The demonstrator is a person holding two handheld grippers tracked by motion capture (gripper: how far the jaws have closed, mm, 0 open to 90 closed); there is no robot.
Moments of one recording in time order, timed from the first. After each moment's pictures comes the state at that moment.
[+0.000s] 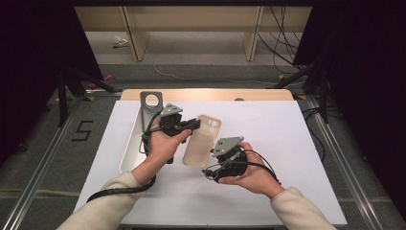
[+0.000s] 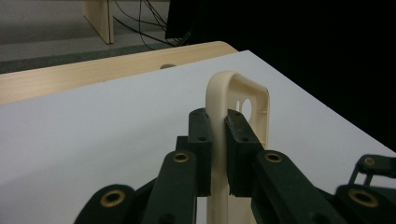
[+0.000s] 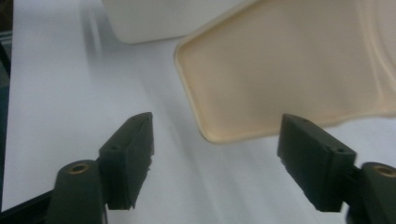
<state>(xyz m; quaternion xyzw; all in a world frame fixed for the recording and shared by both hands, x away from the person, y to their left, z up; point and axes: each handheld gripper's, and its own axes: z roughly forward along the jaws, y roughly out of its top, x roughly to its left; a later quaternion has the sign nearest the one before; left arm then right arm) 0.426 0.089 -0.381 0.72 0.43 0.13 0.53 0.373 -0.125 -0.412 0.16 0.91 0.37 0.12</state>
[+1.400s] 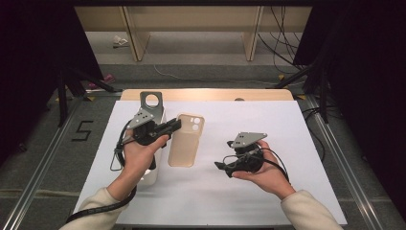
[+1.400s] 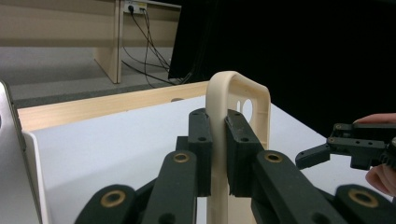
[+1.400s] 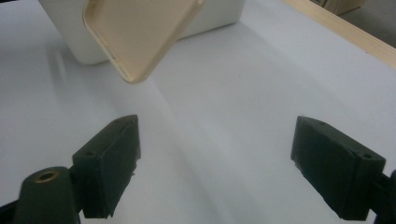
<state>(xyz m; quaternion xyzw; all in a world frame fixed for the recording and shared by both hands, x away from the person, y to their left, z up) 0.393 0.141 -0.372 0.67 0.41 0.17 0.60 0.380 -0.168 -0.413 0.24 0.87 0.42 0.14</state>
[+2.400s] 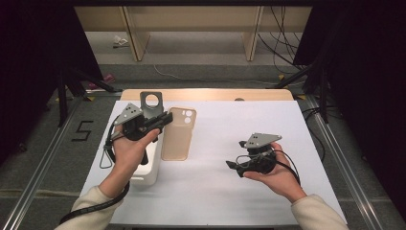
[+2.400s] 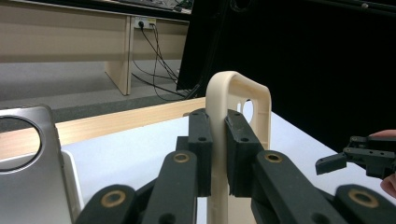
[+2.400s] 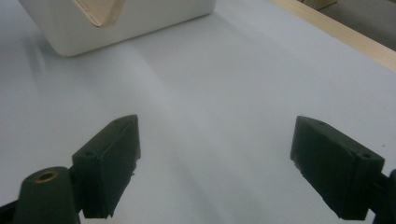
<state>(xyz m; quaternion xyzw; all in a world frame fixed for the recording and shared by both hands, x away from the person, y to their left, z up) 0.393 0.161 -0.355 0.66 0.41 0.19 0.60 0.376 -0.199 -0.415 0.27 0.86 0.42 0.15</state>
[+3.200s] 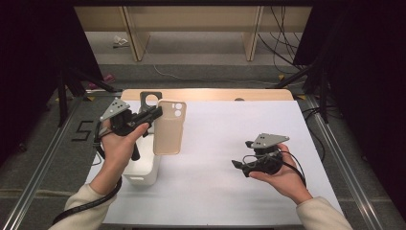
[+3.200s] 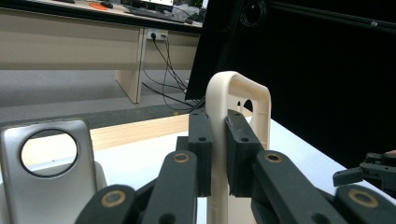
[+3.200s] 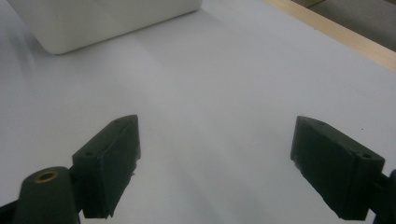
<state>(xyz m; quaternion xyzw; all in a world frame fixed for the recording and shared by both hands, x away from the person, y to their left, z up) 0.396 0.185 -0.342 0.64 0.42 0.20 0.61 0.373 -0.214 -0.415 0.28 0.85 0.41 0.16</state>
